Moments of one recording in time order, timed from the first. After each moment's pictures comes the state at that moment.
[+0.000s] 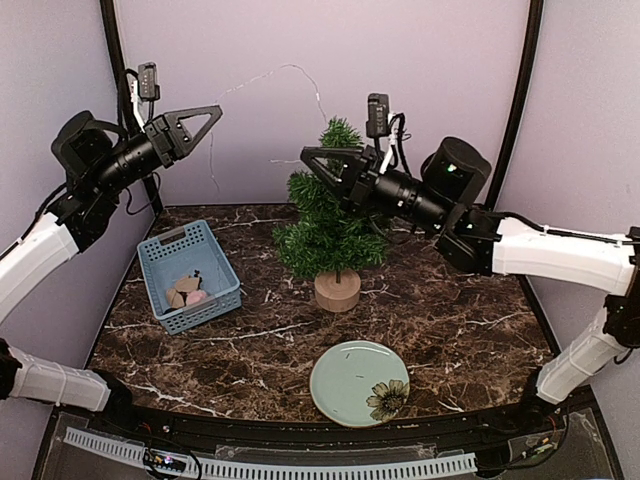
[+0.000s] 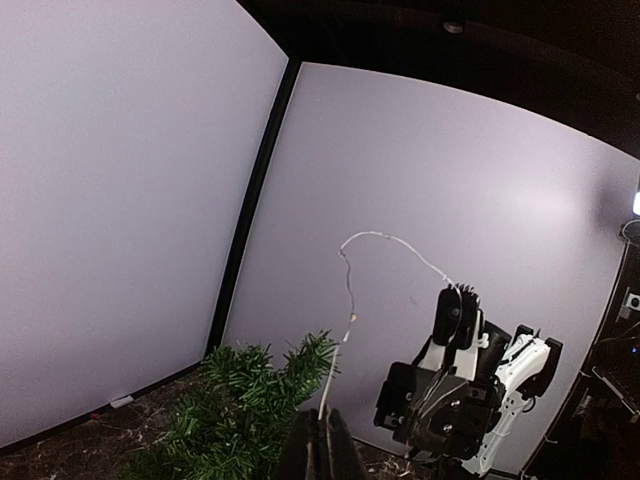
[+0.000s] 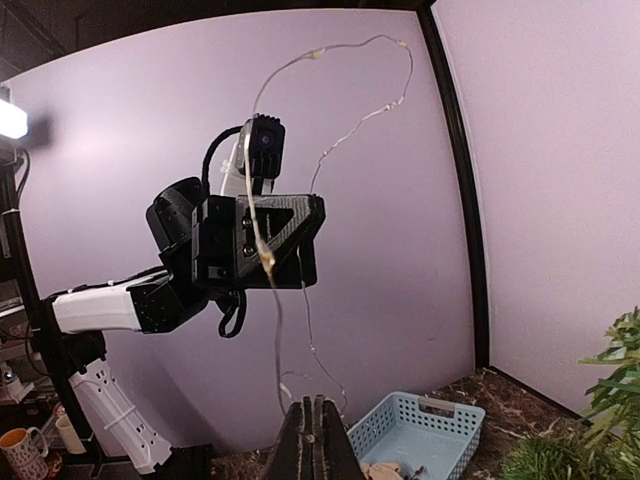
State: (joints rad) left arm -0.44 1.14 1.19 0.31 0.63 -0.53; right arm 0.97 1.49 1.22 0.60 -0.32 0.29
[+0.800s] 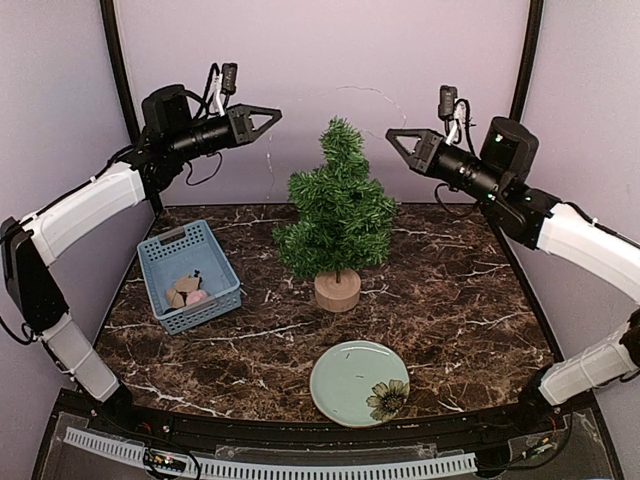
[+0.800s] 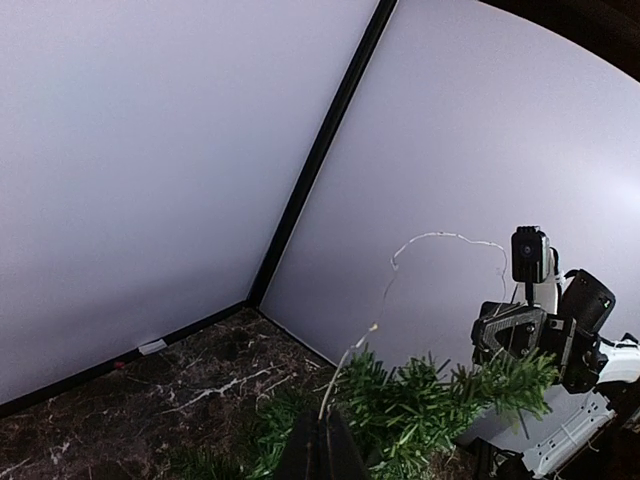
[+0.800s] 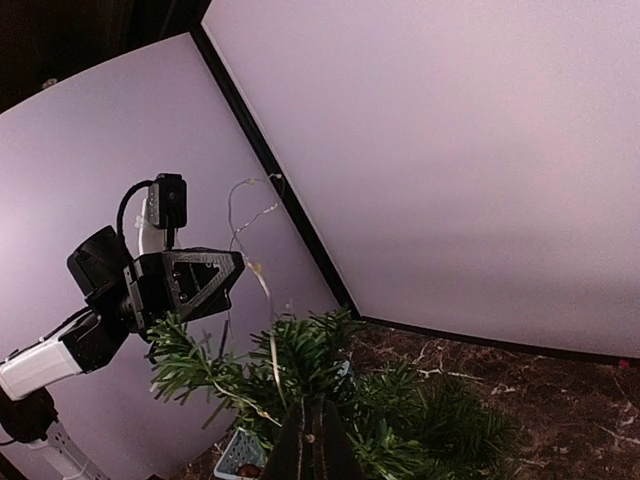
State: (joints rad) left arm -0.48 1.61 1.59 0.12 0.56 -0.45; right arm 0.64 1.30 1.20 0.24 -0.25 0.50
